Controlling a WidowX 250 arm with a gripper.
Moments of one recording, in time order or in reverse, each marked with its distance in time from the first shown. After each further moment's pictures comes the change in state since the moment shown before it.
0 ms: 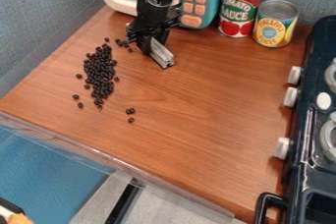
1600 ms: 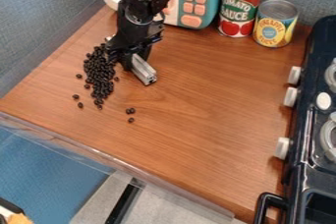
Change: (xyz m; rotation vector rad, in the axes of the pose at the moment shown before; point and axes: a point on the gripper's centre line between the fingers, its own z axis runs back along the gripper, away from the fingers) arm -0.015 0.048 0.004 0.015 -0.026 0.023
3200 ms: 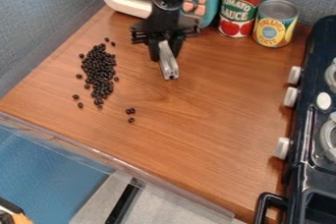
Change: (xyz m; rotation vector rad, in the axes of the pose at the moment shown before) arm -0.037 -0.036 0.043 -0.121 0.051 -0.442
